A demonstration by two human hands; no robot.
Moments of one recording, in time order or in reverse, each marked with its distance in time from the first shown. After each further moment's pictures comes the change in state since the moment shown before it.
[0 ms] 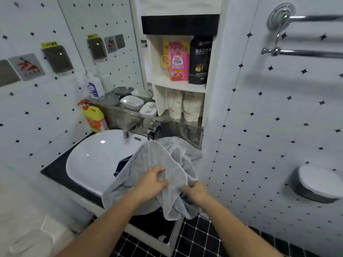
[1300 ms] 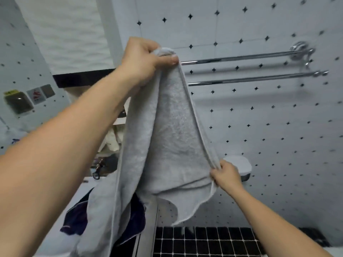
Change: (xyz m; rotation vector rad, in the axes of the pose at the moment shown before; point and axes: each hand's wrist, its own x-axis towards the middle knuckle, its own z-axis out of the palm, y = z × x) left_hand -0.056 0.466 -0.058 -0.304 0.142 0.838; right_hand -0.181 0.013 -0.258 -0.117 0.814 -0.189
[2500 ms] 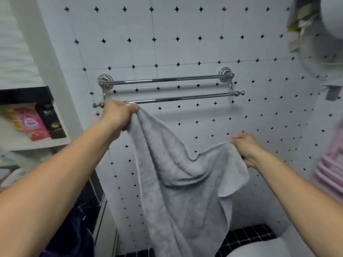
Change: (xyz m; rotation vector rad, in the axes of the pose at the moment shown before) left_hand -0.003 -0.044 0.128 -0.151 0.024 -0.428; right_hand 0.045 0.007 -0.257 0.399 0.241 0.246
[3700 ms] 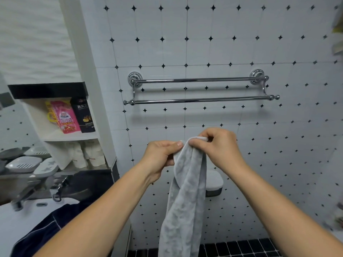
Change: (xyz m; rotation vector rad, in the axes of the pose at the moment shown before) left_hand -0.068 -0.074 0.005 -0.386 -0.337 -0.184; right_hand -0.100 -0.055 0.142 -0.345 -0.036 -0.796
